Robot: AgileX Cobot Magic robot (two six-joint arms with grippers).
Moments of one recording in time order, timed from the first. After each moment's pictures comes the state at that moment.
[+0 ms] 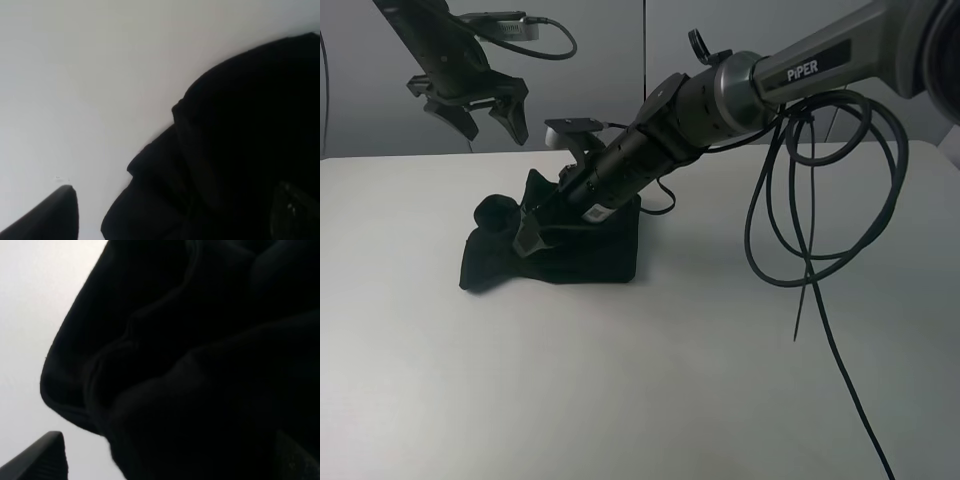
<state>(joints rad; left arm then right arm) -0.25 2.14 -1.91 -0.14 1.14 0.15 0.66 2.23 -1.46 1.04 0.63 -0.95</state>
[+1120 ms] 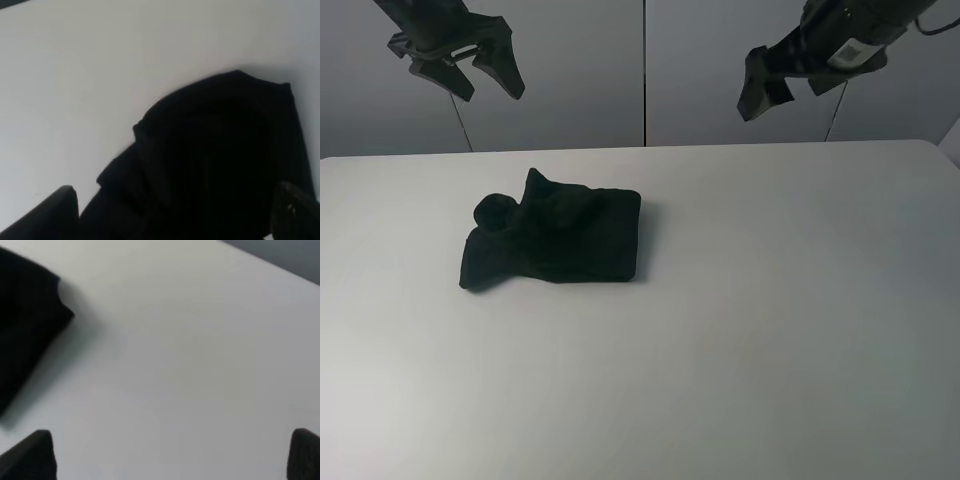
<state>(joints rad) -0.23 2.04 -1.91 -0.28 1.16 0.21 0.30 1.57 -1.27 0.06 0.82 -0.19</state>
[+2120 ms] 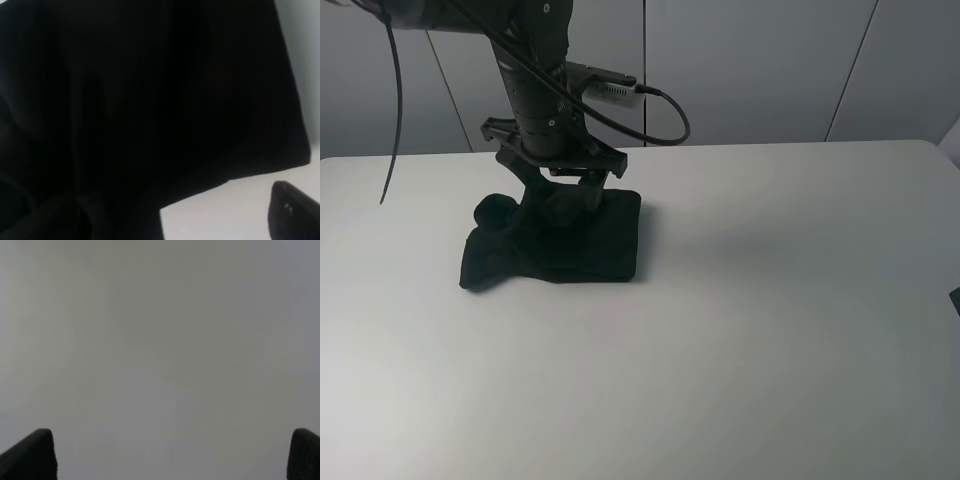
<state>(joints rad) -0.66 2.05 -1.65 0.16 1.08 -0.34 0.30 0.71 -0.59 -0.20 1.13 0.15</state>
